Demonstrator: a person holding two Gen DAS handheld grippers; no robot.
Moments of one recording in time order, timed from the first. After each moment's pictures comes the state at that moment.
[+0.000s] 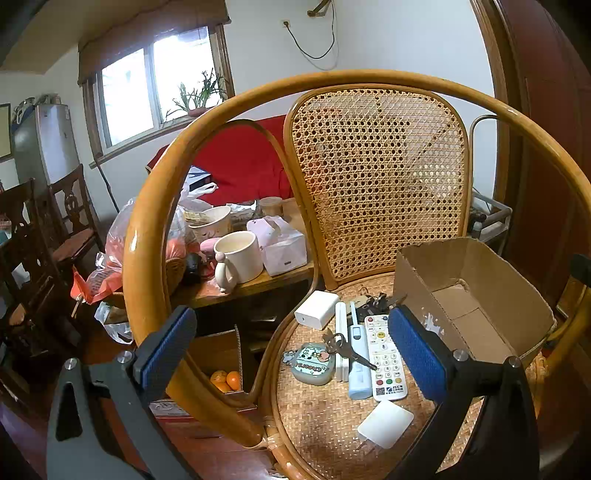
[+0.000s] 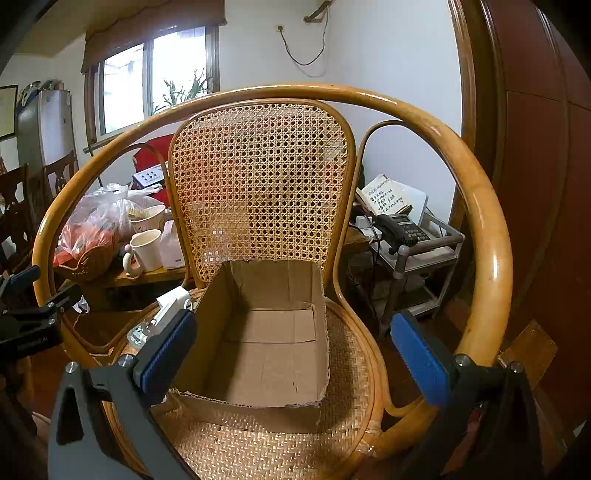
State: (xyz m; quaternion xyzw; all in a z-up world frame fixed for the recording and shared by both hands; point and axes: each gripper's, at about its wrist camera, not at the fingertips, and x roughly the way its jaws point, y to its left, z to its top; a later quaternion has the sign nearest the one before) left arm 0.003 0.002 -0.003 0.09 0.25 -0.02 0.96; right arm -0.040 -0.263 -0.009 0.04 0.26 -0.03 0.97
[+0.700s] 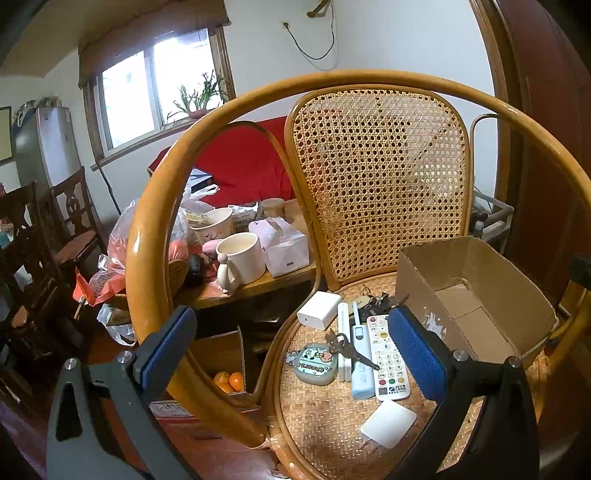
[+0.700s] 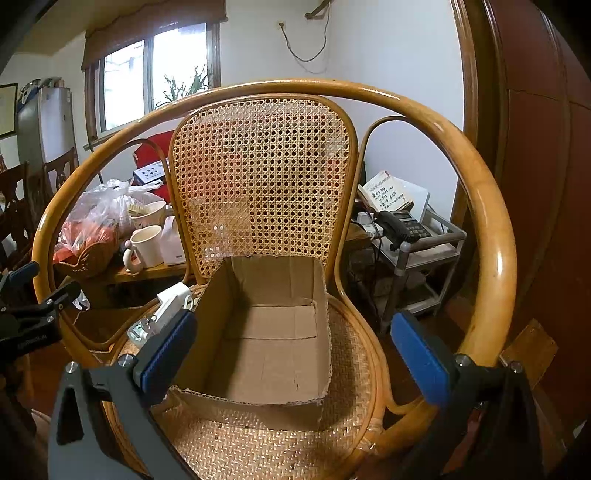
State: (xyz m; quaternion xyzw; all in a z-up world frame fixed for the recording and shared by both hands) left arm 0.001 0.002 -0.004 0.09 0.25 -0.02 0.96; right arm -0.038 -0.260 -0.015 0.04 0.26 -0.03 0.96
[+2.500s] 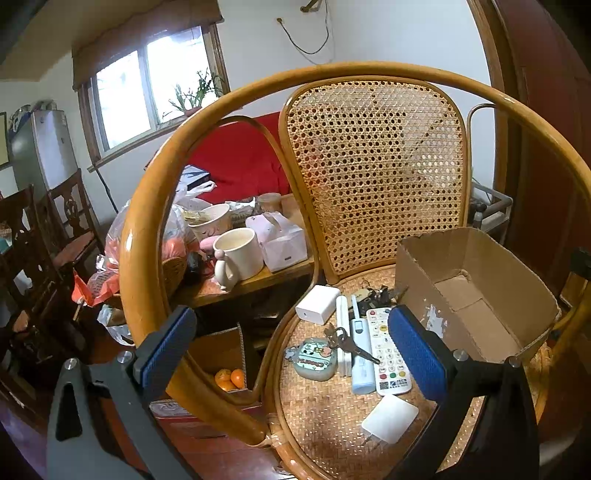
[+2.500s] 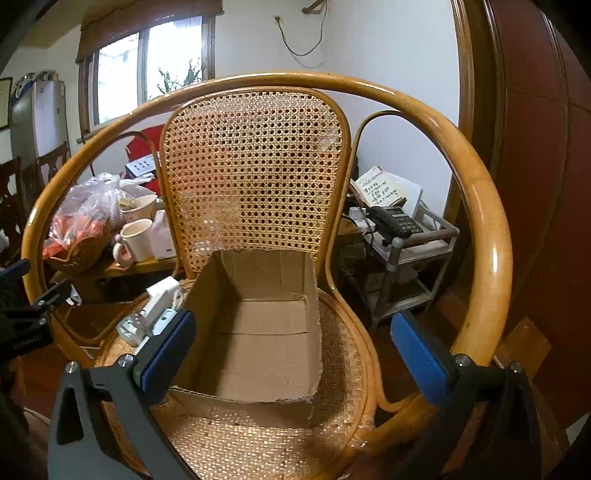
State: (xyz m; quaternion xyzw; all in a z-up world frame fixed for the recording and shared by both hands) left arm 0.004 -0.002 -0.009 0.10 0.26 -0.03 0.96; right arm -0.034 -0.264 -0.016 0.02 0.28 -0.05 0.96
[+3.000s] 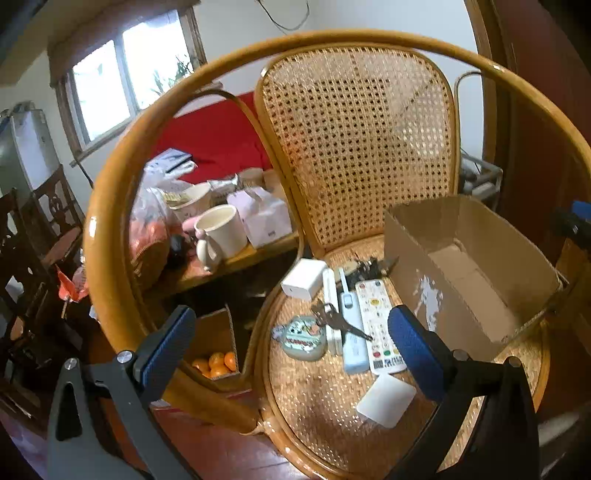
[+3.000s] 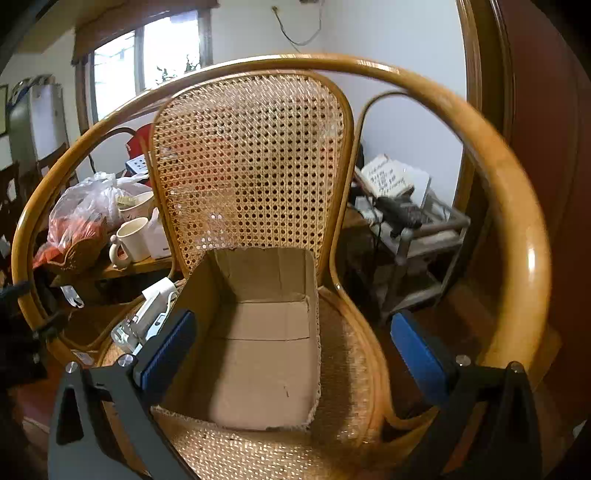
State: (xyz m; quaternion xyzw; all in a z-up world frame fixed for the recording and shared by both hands) left arm 0.016 -0.012 -0.027 0.13 0.32 -0.05 0.94; right arm 0.002 -0.279 -0.030 0.06 0.30 -0.03 0.95
